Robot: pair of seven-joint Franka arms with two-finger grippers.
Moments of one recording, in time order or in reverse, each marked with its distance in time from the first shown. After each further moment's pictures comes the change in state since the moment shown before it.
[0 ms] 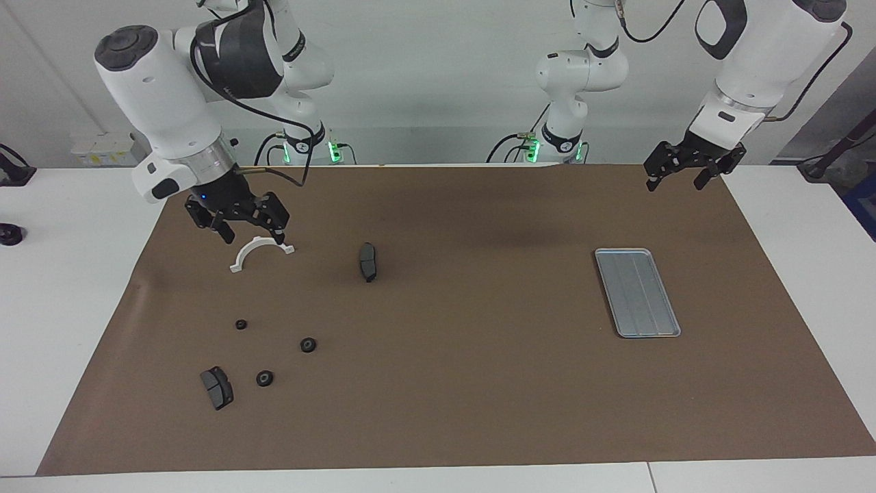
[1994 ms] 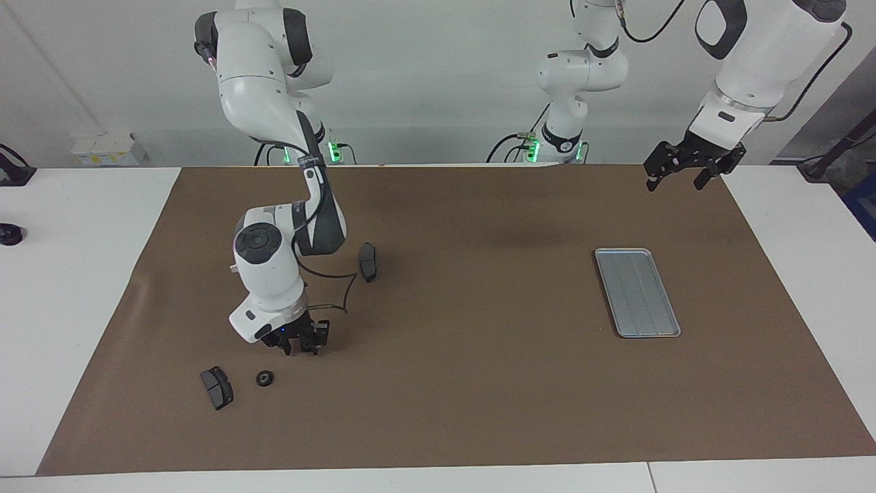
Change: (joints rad) left arm 0.000 0.000 0.000 0.000 0.000 0.000 0.000; right arm 0.082 0.433 0.006 -0.022 -0.127 0.472 0.046
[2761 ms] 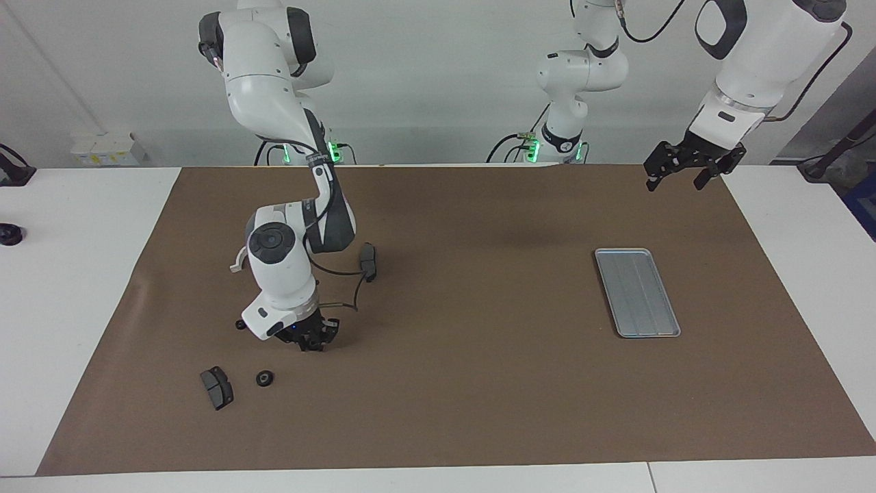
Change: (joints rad) left arm 0.000 0.000 0.000 0.000 0.000 0.000 0.000; right arm 0.009 -0.001 -0.001 0.001 0.000 -0.030 0.023
